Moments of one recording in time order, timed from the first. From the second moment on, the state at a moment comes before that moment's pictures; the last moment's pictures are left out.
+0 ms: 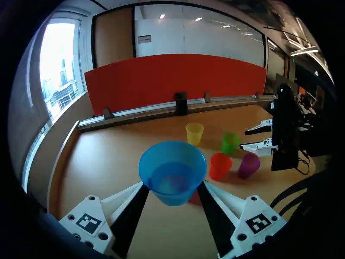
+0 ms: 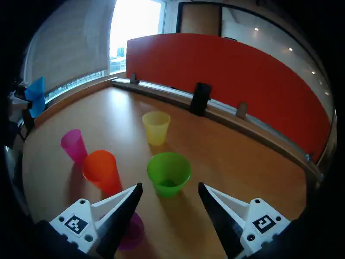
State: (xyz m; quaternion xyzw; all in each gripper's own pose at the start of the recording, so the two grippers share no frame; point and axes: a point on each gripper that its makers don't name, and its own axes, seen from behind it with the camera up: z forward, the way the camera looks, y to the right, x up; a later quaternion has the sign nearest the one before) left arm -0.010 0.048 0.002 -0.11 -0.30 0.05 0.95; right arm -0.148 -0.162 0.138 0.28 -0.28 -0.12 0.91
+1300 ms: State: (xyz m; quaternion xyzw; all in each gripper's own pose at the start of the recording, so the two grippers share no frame) left arm -0.017 0.045 -0.006 -0.11 -0.31 0.04 0.94; right arm -0.191 -0.188 0.170 0.28 -0.32 -0.10 0.90
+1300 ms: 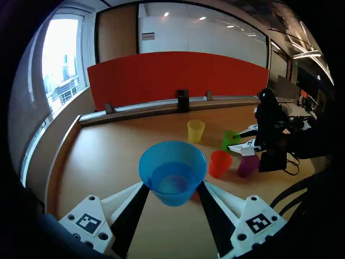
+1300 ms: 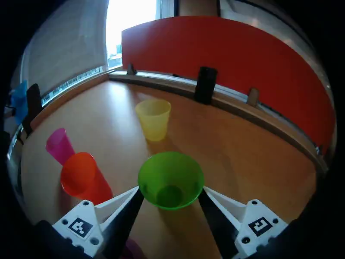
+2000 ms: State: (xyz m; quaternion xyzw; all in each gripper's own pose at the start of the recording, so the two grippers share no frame) left arm -0.005 0.056 0.003 -0.13 -0.29 0.05 0.95; right arm -0.133 -0.185 0.161 0.28 -0.26 -0.09 0.92
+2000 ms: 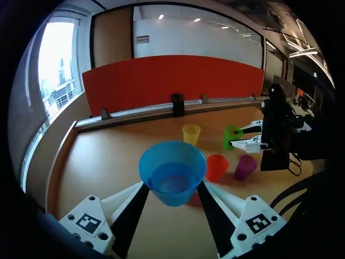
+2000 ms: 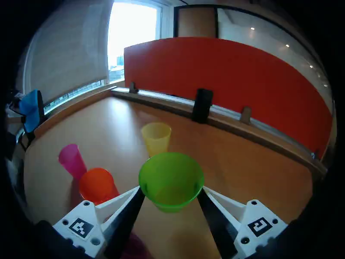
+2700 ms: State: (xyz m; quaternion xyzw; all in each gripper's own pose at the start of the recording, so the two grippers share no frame) left arm 0.027 0.109 0.012 -0.22 -0.27 0.09 0.93; right arm -0.021 -0.170 0.043 0.31 -0.26 -0.12 0.91
